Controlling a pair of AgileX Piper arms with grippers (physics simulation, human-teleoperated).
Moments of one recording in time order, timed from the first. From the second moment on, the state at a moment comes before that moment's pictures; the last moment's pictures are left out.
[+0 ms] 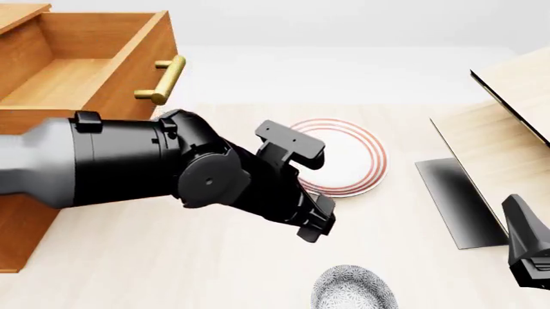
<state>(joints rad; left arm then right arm) -0.97 1.59 -1.07 0.46 -0.24 0.00 0.01 -0.01 0.00 0.00</state>
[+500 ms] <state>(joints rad) -1.01 1.68 -1.09 0.44 -0.29 0.00 0.01 -0.01 0.00 0.00</state>
